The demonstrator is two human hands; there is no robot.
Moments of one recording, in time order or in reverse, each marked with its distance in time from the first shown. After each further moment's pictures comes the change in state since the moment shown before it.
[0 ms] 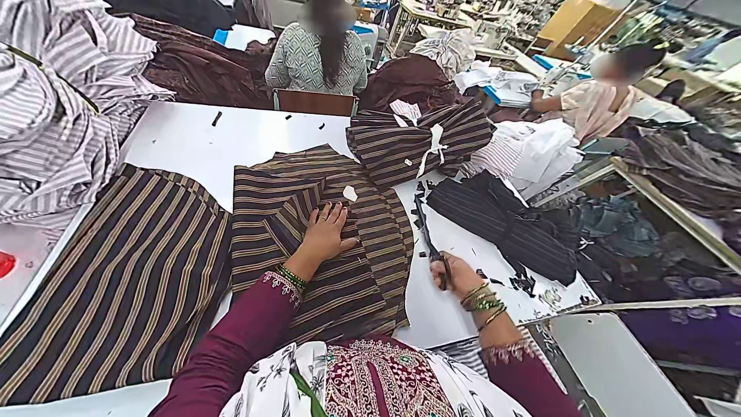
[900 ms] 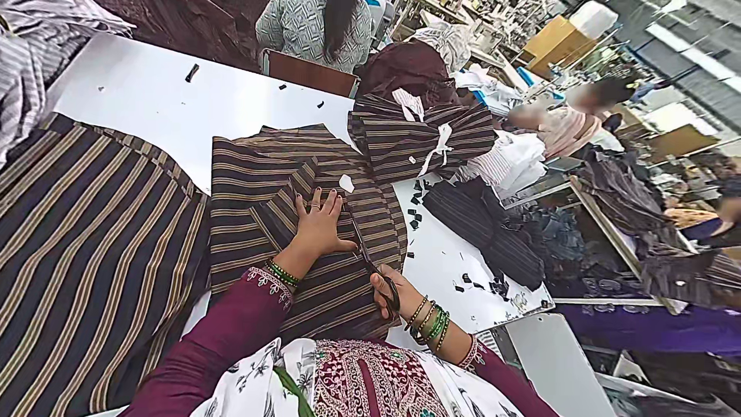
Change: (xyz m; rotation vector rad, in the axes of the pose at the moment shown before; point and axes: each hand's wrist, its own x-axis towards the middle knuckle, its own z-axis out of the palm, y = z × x) left_hand 0.009 -0.002 -0.005 -0.037 -0.078 -0.091; right_hand -0.031 -0.027 0.101 -0.059 -0.386 0.046
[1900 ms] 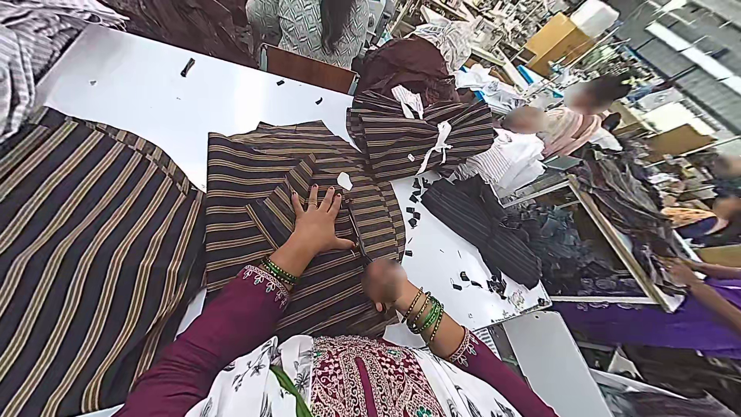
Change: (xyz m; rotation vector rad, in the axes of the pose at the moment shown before) left_hand 0.000 0.001 -0.002 0.003 -0.025 -0.010; right_hand 0.010 -0.002 -0.003 0.032 -0.050 0.043
